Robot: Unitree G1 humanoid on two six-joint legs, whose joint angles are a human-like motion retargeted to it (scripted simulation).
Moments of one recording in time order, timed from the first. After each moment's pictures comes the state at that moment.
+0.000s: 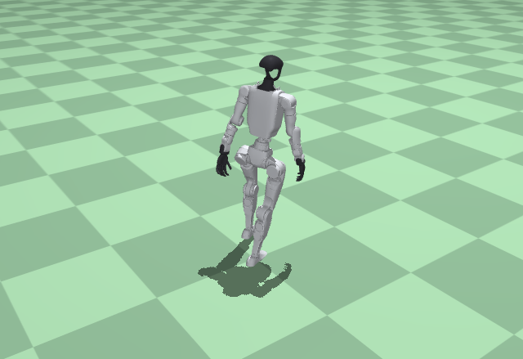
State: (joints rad) left arm 0.24 0.17 0.23 1.69 0.54 -0.17 -0.13; right arm -0.17 -0.14 -0.40 1.41 -0.67 -0.18 0.08; waist -0.11 -0.06 -0.05; left_leg -0.53 -0.03 0.10 0.39 0.11 0.02; right_leg -0.01 0.03 -0.05 0.03 -0.08 -0.08
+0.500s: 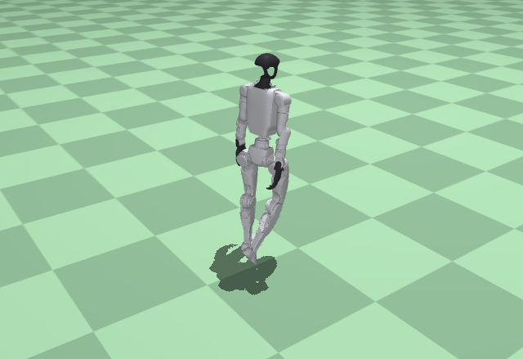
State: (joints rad) left arm -0.09 0.22 0.17 1.59 0.33 -0.16 -0.10; right arm 0.12 -0.11 -0.37 1.63 -0.82 -0.12 0.12; waist -0.16 0.02 -0.08; left_leg -0.21 0.03 0.14 0.08 -0.07 0.10; right_leg -0.26 0.09 -0.12 0.77 0.23 0.10
